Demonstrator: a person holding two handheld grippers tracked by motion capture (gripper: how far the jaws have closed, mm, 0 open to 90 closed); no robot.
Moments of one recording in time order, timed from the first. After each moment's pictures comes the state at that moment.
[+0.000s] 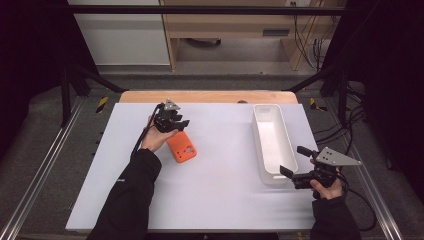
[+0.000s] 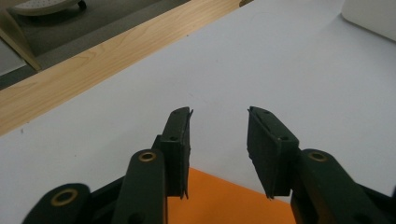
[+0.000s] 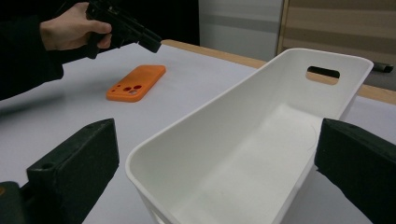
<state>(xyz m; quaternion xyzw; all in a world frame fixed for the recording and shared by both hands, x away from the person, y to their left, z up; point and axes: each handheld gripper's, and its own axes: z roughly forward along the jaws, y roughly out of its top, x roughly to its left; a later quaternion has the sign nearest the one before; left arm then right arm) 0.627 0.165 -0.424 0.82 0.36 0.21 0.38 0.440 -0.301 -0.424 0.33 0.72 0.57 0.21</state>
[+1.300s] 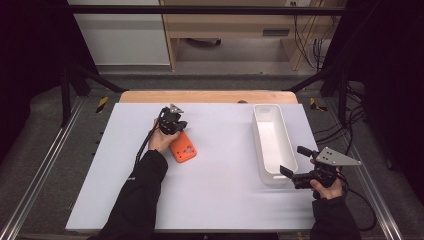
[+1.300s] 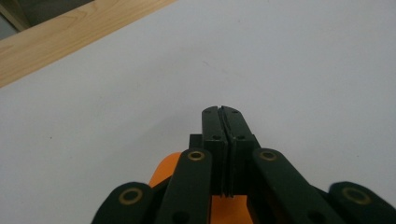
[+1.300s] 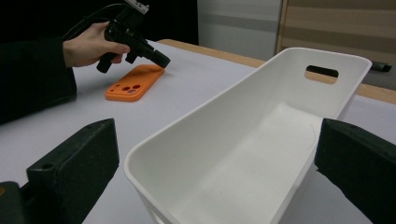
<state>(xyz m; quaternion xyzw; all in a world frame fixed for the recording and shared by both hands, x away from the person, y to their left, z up) 0.649 0.160 -0.465 0.83 0.39 0.20 0.35 0.440 -0.301 -0.424 0.33 0.72 0.56 0.21</state>
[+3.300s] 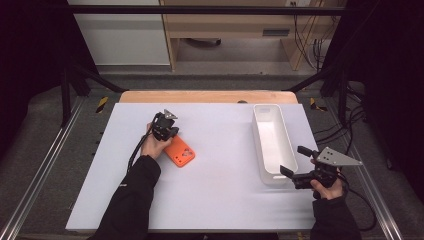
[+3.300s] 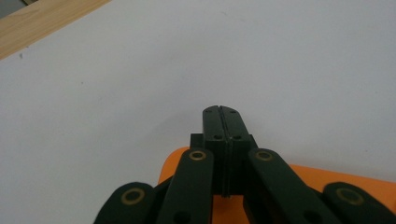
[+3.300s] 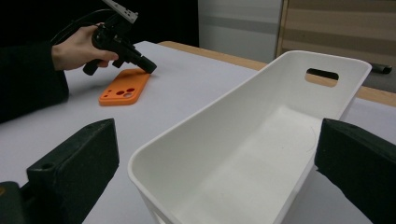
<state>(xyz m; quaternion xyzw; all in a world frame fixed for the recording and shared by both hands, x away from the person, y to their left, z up) 0.627 0.181 -0.466 0.84 0.39 0.21 0.31 0.438 -0.301 -0.422 0.33 0.72 0.57 0.22</state>
